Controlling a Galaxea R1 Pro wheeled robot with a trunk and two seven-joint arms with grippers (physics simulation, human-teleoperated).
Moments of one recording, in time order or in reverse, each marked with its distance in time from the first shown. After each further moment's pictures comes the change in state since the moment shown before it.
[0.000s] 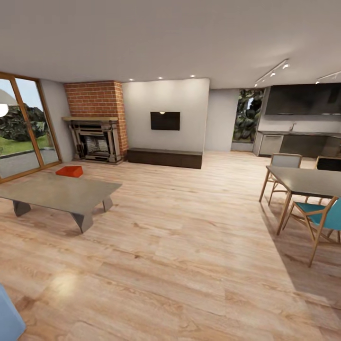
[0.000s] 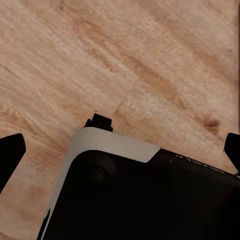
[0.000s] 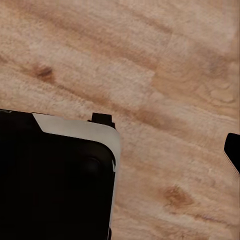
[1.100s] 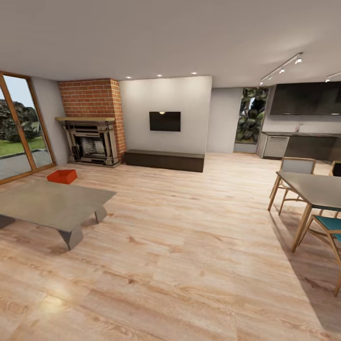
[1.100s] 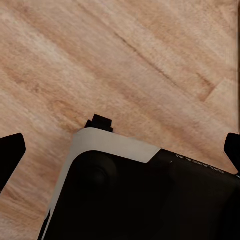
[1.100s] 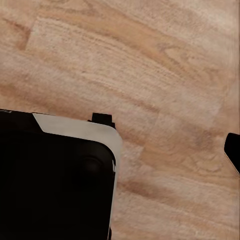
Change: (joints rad) left arm 0.000 0.000 -0.001 -0.002 -0.004 0.000 0.000; right arm 0.000 0.000 0.000 0.000 0.000 0.000 0.000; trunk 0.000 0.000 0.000
